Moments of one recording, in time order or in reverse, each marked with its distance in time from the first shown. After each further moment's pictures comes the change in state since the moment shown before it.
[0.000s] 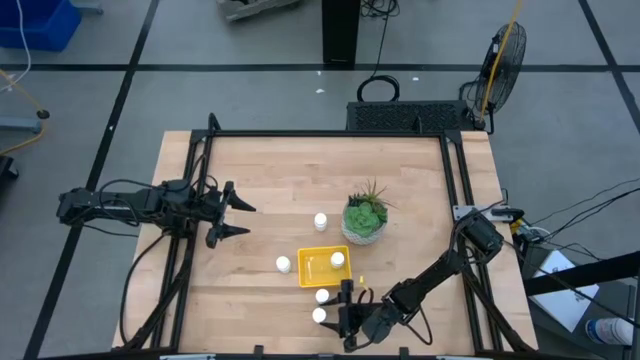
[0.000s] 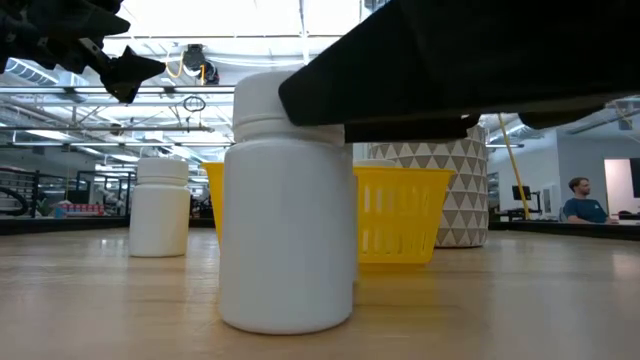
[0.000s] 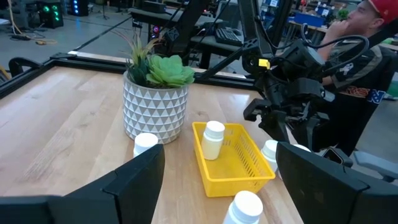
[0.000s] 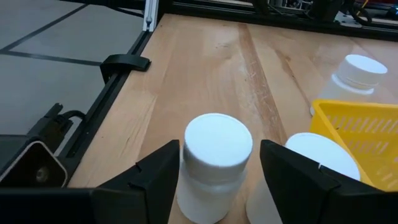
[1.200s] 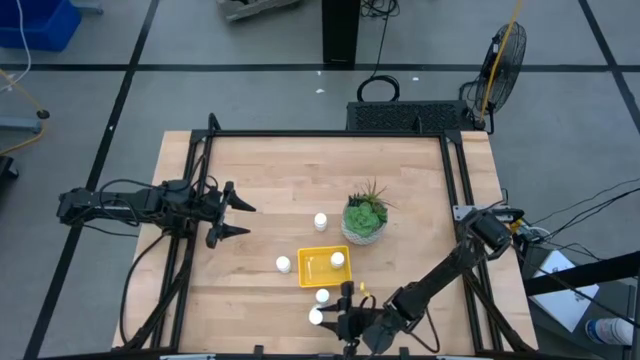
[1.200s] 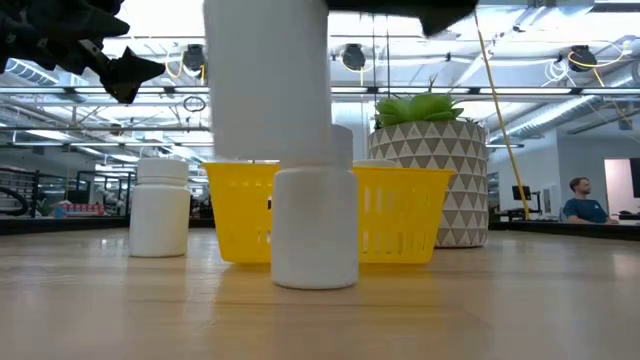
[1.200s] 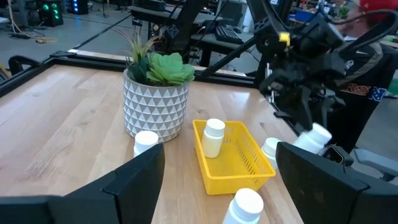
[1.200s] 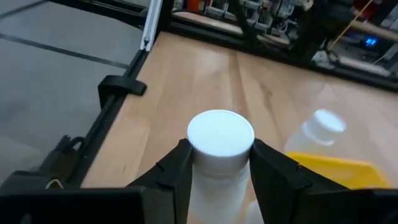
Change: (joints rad) left arm 0.000 0.000 0.000 -0.008 0.002 0.003; right arm 0.029 -0.075 0.123 -0.209 0.088 -0.125
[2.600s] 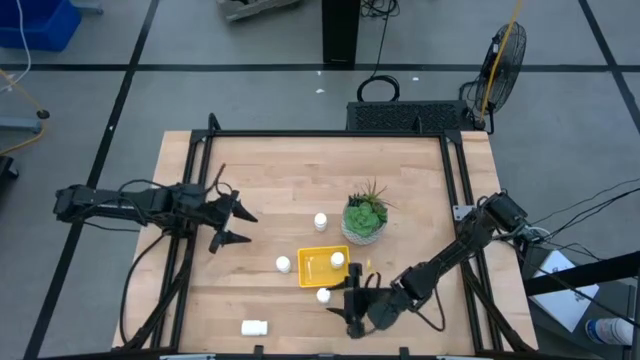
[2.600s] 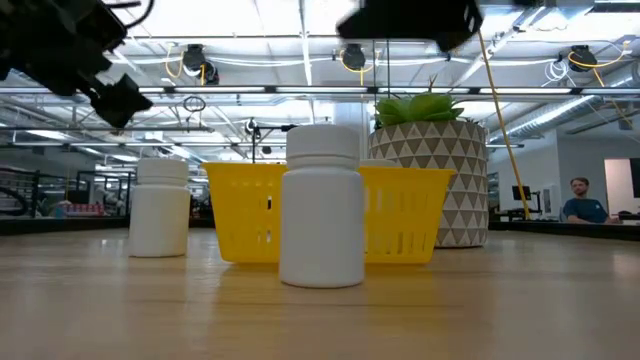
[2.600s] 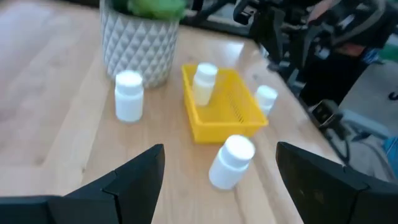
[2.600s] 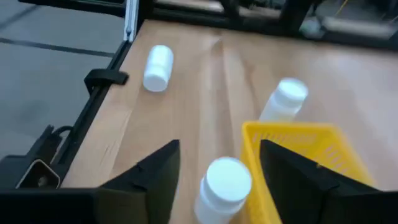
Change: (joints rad) left arm -0.001 0.098 0.000 -0.109 0.075 -0.024; right arm -0.069 -0.182 -0.151 -0.105 -0.116 0.162
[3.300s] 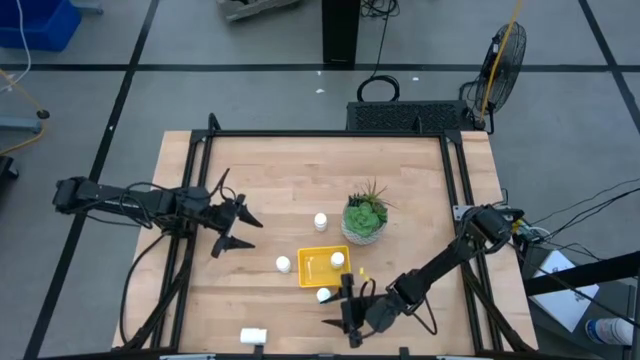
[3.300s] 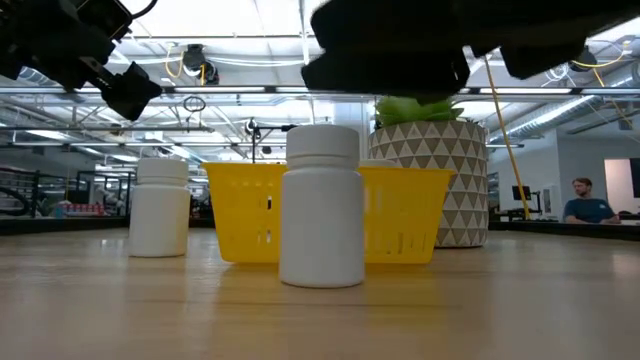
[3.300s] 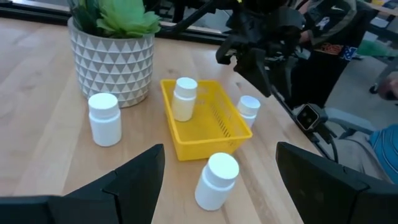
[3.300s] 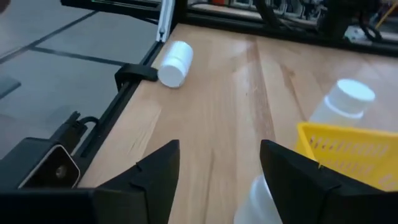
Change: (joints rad) left arm -0.068 0.105 0.000 0.173 0.000 0.026; right arm 0.010 0.143 -0.036 0.308 -0.072 -0.116
